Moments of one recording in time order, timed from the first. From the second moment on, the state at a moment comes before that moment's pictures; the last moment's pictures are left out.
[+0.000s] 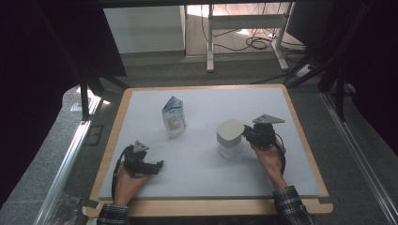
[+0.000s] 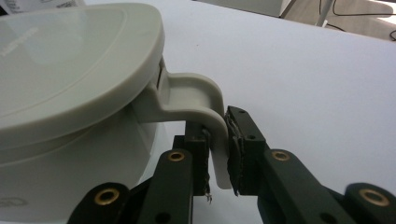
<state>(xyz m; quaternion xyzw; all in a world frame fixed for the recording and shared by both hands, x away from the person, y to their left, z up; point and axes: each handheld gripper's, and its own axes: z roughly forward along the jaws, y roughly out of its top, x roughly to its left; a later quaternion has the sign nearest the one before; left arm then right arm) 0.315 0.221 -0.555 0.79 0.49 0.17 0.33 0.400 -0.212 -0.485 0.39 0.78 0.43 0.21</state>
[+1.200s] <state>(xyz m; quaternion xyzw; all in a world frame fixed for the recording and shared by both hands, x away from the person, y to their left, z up) 0.314 0.221 -0.555 0.78 0.50 0.17 0.33 0.374 -0.255 -0.468 0.37 0.79 0.47 0.16</state>
